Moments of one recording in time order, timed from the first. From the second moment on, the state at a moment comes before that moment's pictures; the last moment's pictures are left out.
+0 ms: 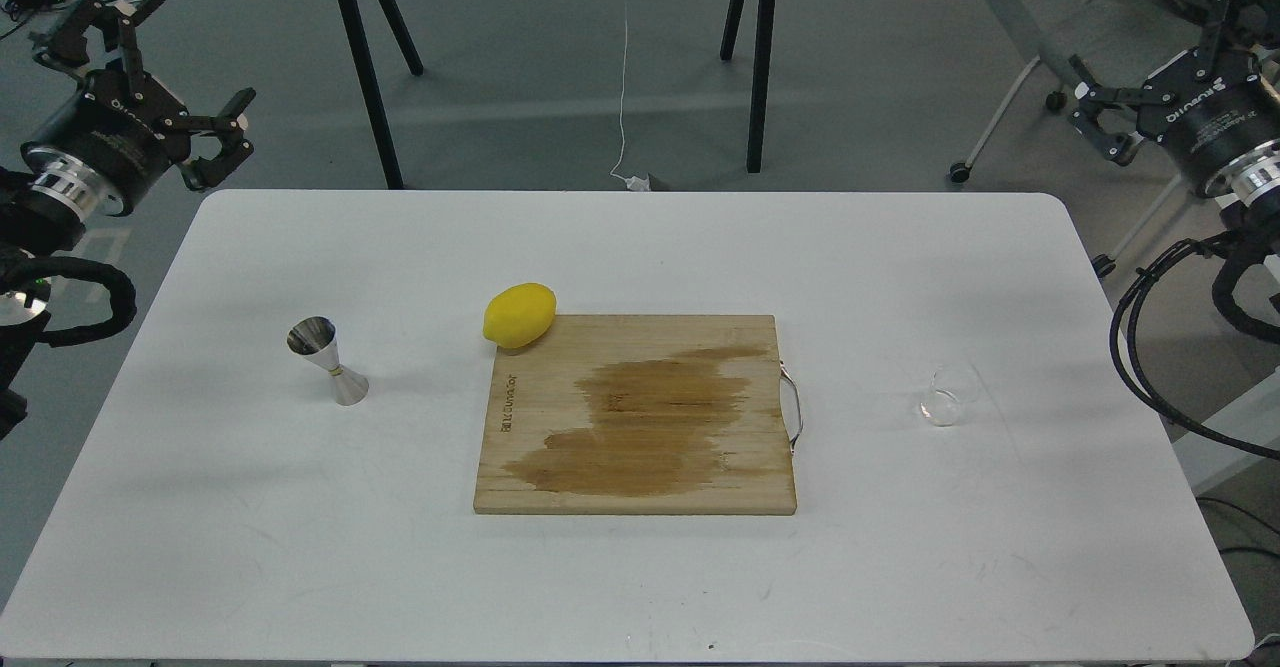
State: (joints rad) left arm -0.82 0.53 -0.71 -0.65 -0.07 -0.49 -0.07; right arm 0.58 -0.69 1.00 0.84 0.15 0.49 0.09
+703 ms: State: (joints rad) left arm -0.84 0.50 -0.82 -0.44 -0.15 -0.49 -0.21; right arm 0.56 -0.68 0.98 0.84 0.15 0.49 0.09
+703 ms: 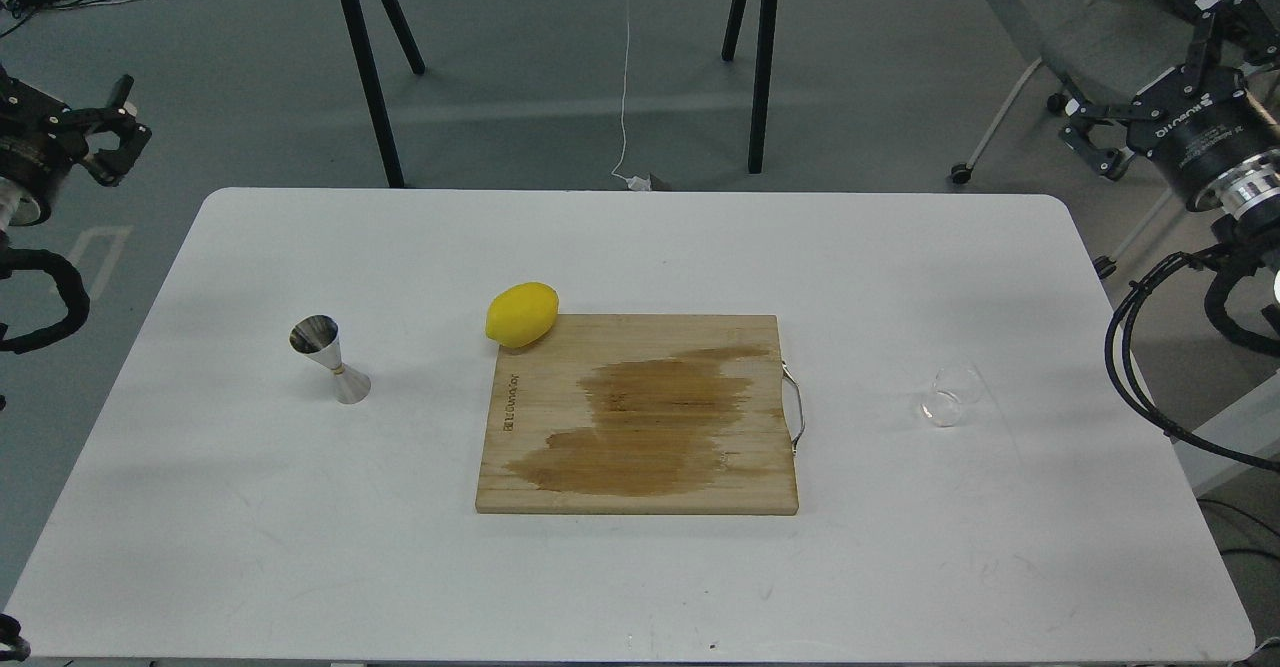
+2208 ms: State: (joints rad) left arm -0.42 1.13 -0.67 -1.19 1.51 0.35 -0.49; right arm 0.49 -0.69 1.00 0.84 0.15 0.49 0.10
